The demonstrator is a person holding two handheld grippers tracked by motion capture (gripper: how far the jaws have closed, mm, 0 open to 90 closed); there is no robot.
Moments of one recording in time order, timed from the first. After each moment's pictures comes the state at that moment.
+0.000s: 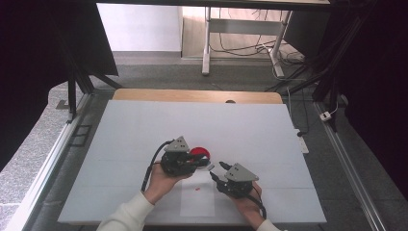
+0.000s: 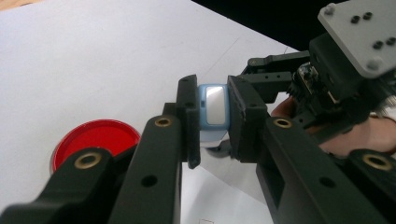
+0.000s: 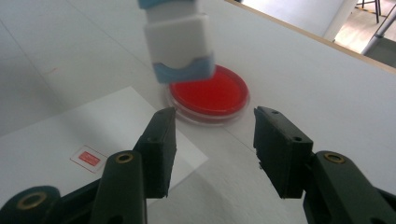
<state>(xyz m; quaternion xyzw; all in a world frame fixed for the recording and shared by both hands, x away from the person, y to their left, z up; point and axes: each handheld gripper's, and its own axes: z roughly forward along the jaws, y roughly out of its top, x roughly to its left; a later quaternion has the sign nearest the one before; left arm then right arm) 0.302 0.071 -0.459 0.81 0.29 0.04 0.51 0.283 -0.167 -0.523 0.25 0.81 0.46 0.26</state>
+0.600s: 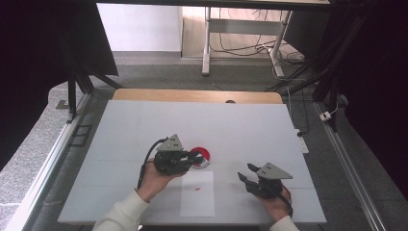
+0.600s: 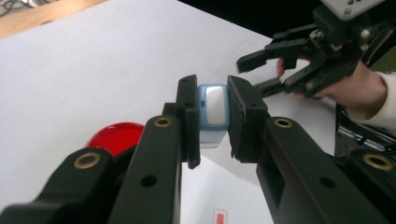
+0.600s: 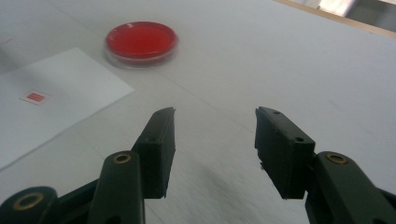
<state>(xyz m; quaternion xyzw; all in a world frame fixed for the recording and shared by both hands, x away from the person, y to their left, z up) 0.299 0.089 -0.448 0.81 0.27 0.07 0.51 0.287 -0.253 -0.516 0.32 0.80 0.44 0.24</state>
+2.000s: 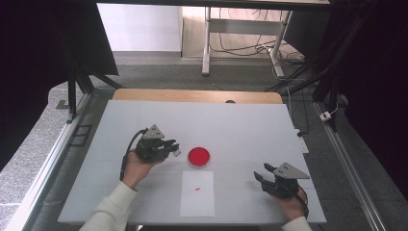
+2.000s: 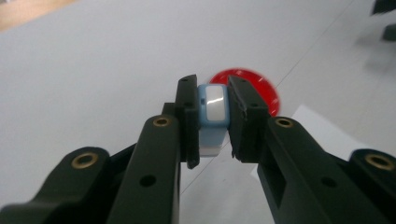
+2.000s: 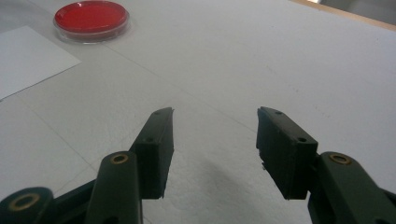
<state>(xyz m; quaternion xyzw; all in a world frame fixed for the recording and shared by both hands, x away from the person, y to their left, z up) 0.337 0.142 -0.473 0.82 0.36 0.13 0.41 0.292 -0.298 -0.518 0.34 0.80 0.43 0.26</state>
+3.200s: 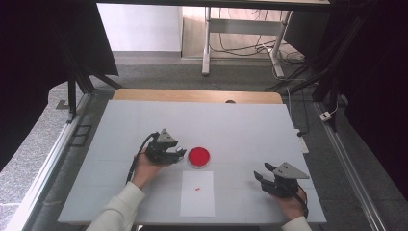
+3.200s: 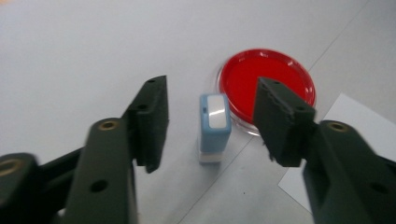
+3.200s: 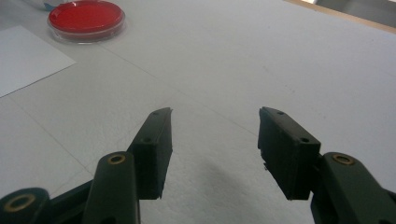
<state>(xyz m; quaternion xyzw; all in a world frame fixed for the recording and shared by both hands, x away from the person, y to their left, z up) 0.349 0.124 -0.499 0.83 0.36 0.15 0.40 0.292 -0.297 -0.518 0.34 0.80 0.42 0.26</state>
